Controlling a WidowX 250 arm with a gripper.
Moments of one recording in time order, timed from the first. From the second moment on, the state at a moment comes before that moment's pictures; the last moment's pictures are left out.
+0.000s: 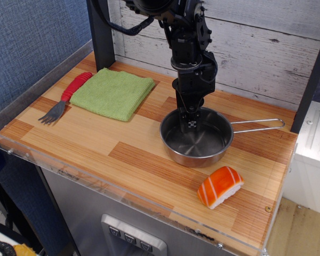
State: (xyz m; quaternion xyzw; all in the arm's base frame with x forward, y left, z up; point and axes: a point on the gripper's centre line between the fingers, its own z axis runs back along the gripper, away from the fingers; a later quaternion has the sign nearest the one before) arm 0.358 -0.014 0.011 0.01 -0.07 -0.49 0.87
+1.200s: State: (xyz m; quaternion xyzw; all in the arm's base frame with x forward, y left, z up) arm 0.356 0.009 0.127 0.03 -0.20 -0.49 0.85
